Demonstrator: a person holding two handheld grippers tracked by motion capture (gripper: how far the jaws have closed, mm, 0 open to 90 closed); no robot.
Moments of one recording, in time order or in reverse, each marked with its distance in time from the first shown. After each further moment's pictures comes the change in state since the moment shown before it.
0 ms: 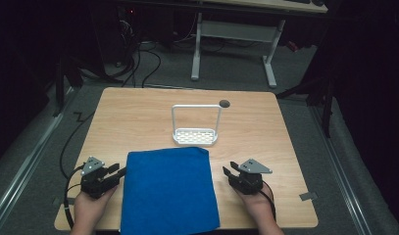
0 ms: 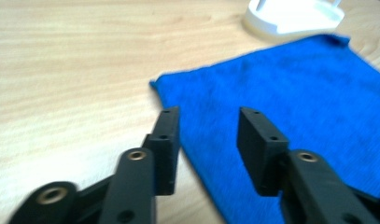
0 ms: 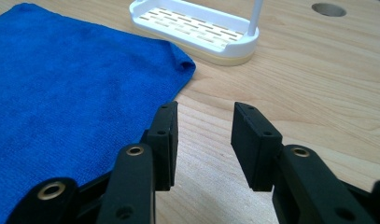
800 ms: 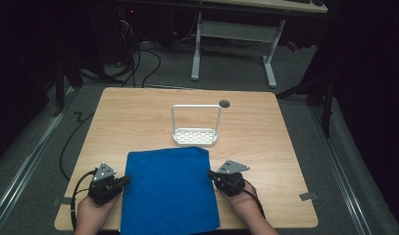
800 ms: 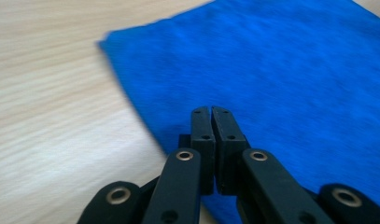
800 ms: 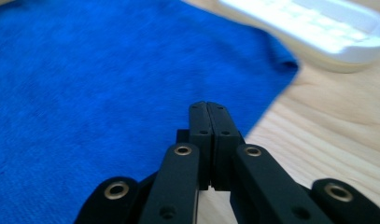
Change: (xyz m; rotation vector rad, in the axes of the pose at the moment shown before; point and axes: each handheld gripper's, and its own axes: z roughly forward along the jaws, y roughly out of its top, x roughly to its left) left arm -0.025 -0.009 0.008 0.116 -0.088 0.117; right arm 0.039 0.010 0.031 0.101 0.200 -0.130
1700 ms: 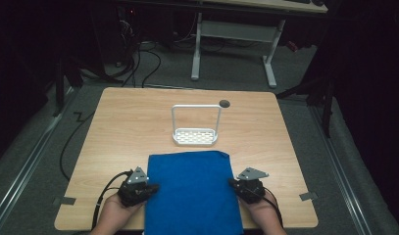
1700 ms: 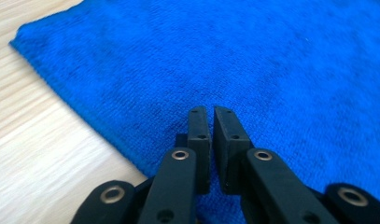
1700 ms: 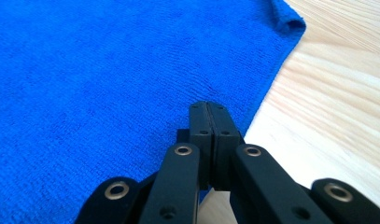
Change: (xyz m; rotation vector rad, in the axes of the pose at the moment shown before) left arm -0.060 0.021 0.042 0.092 -0.201 0.194; right arm -0.028 -0.045 -0.042 0.106 -0.119 0.083
